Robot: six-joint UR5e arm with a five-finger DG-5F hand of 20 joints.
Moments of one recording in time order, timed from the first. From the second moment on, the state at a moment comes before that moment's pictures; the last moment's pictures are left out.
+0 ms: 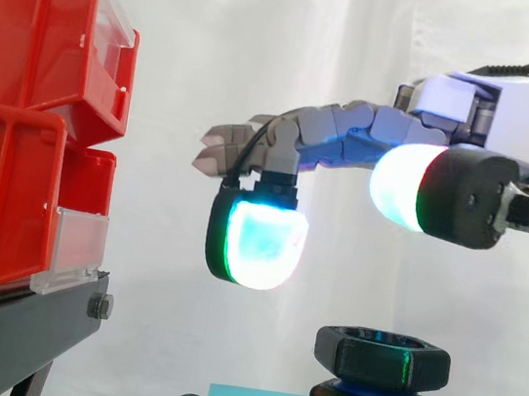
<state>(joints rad) 0.06 -2.23 -1.25 -2.65 -1.76 -1.64</state>
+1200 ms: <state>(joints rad) 0.12 -2.23 -1.25 -2.70 -1.76 -1.62</state>
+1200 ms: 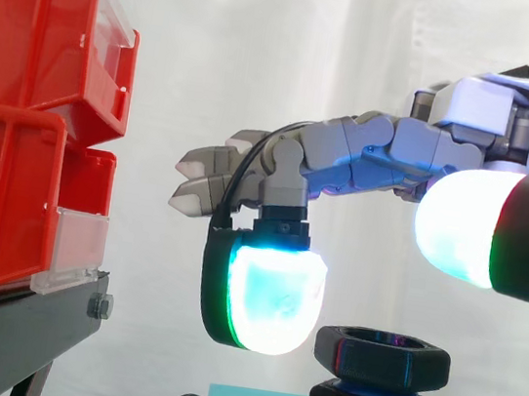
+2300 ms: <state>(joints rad) 0.11 -2.25 -1.25 -2.68 -1.76 -1.62</state>
